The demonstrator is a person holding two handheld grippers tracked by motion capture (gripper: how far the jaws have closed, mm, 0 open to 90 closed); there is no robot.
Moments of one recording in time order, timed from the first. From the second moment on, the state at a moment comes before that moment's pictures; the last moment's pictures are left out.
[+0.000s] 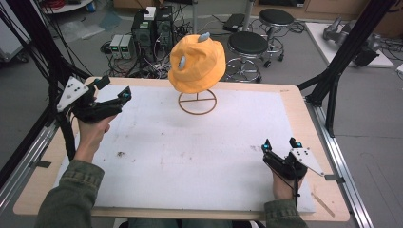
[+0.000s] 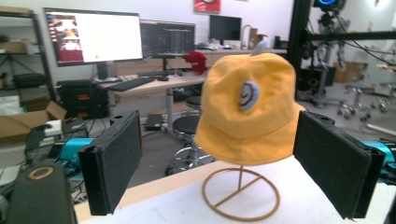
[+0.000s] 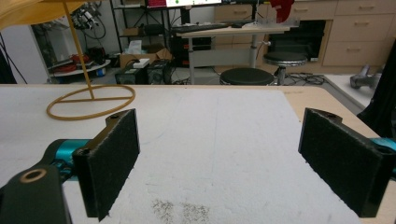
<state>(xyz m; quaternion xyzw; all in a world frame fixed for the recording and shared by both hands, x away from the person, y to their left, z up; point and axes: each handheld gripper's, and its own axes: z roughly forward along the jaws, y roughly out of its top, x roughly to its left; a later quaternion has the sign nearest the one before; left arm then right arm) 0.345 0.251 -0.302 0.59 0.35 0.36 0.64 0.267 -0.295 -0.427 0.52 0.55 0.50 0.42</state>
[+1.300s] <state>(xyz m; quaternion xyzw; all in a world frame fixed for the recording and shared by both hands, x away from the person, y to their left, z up) 0.265 0.335 -0.421 0.50 0.46 0.41 0.61 0.265 -0.287 -0.430 0.52 0.57 0.48 0.42</state>
